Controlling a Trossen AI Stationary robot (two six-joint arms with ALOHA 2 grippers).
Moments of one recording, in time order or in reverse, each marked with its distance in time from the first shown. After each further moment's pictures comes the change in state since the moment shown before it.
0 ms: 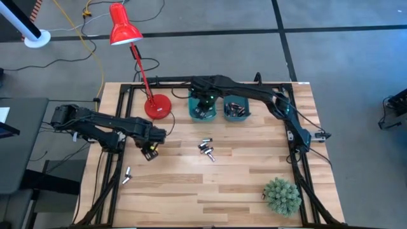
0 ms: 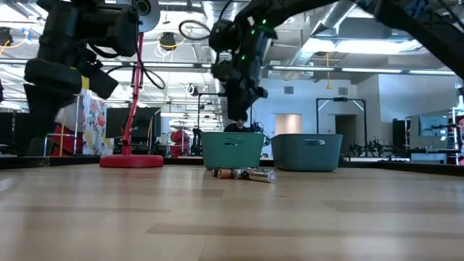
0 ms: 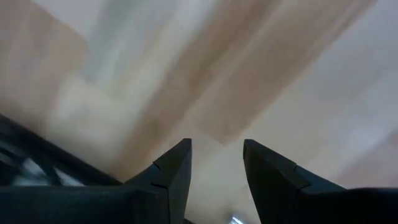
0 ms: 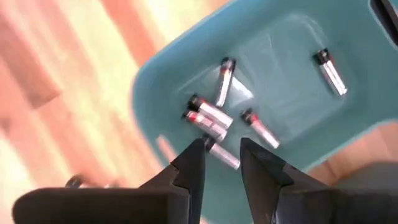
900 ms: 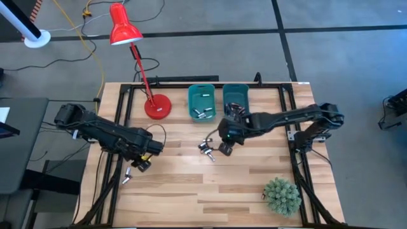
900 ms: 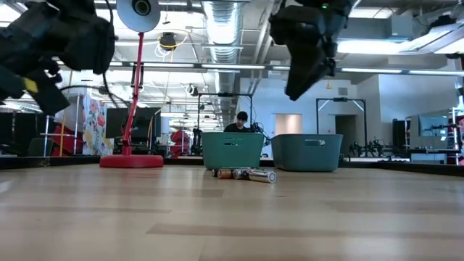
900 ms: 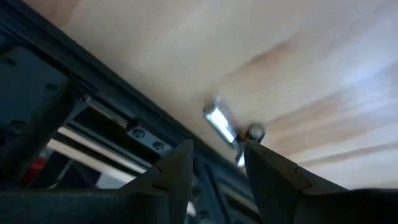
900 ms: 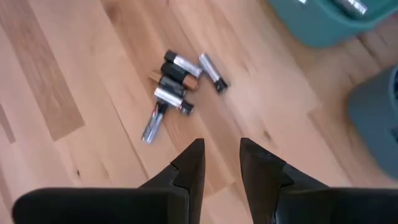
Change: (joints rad) left arm -0.167 0.076 -0.078 -0.099 0.368 -0.334; right arm 0.409 -0.622 -0.836 0.330 0.153 0.367
